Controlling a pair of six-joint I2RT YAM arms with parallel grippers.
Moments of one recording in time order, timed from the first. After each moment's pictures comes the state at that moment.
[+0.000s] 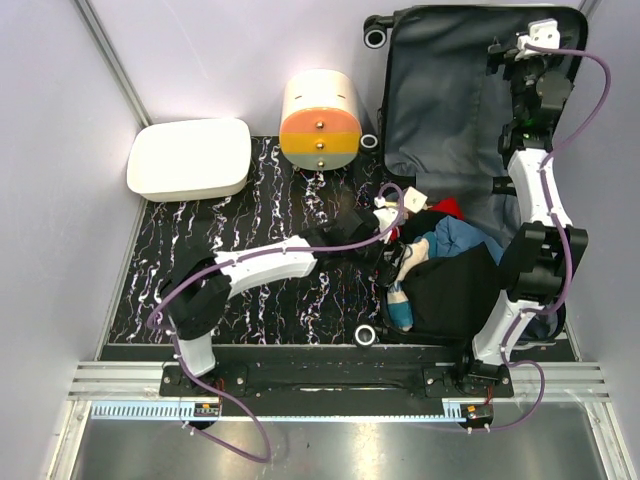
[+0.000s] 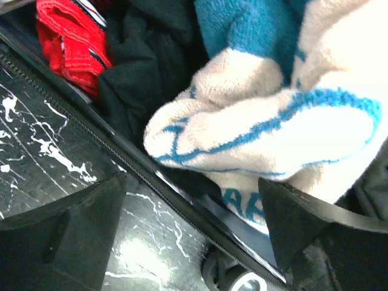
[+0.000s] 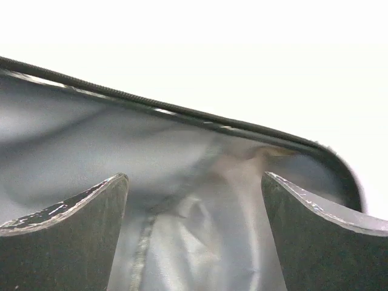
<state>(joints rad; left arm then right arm) -0.97 1.82 1.32 -0.19 0.15 -0.34 -0.15 1.86 1.75 0.59 -0.17 -0.25</state>
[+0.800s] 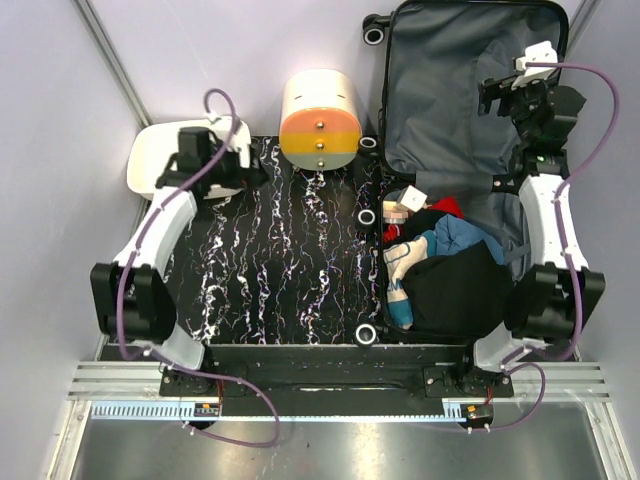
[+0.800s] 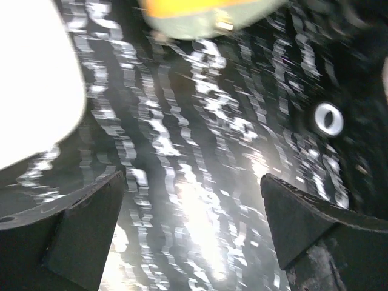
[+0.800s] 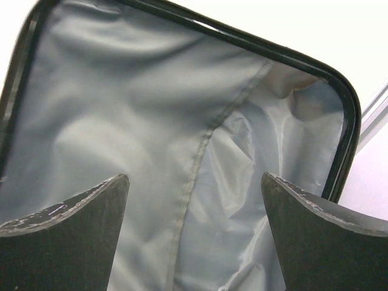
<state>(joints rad) -0.16 1.53 1.33 -0.38 0.39 -0.10 -0.17 1.63 1.56 0.29 -0.33 -0.22</state>
